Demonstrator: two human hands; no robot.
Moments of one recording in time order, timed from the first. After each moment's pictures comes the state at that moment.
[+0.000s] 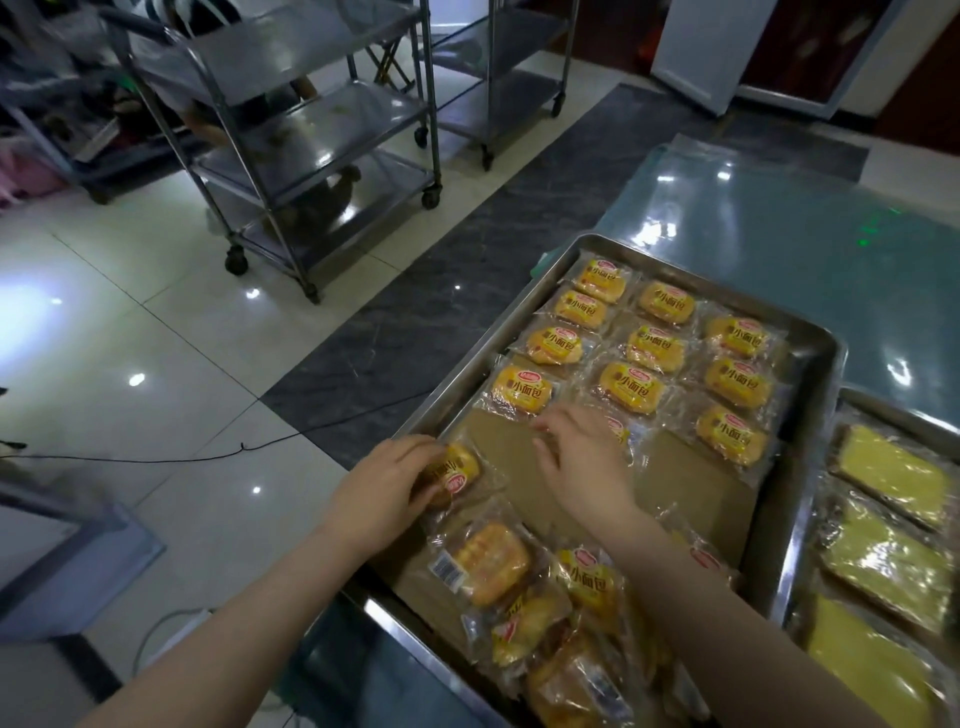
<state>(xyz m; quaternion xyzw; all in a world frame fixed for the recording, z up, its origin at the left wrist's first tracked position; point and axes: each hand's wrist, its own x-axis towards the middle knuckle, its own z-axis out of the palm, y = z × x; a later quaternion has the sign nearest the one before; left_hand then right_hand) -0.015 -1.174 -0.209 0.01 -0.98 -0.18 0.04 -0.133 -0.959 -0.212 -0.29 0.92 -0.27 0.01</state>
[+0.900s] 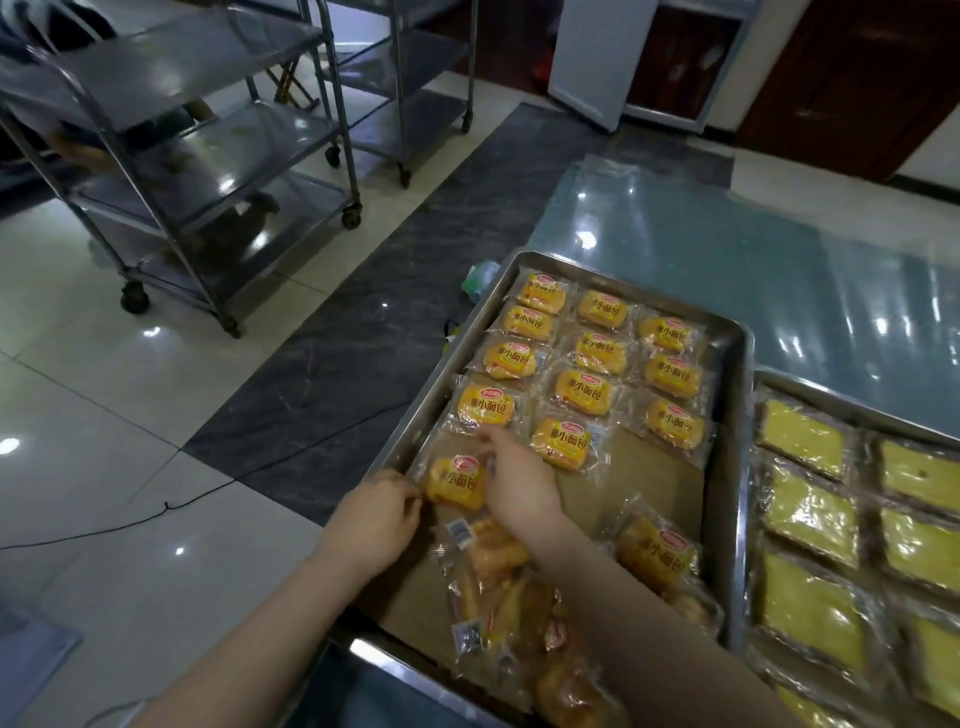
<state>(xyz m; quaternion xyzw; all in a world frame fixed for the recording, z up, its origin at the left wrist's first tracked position) -0.037 -1.179 -0.211 0.03 -0.97 -0.24 -0.04 -0.109 -1.013 -0.198 -0.10 0.94 -0.29 0.15</state>
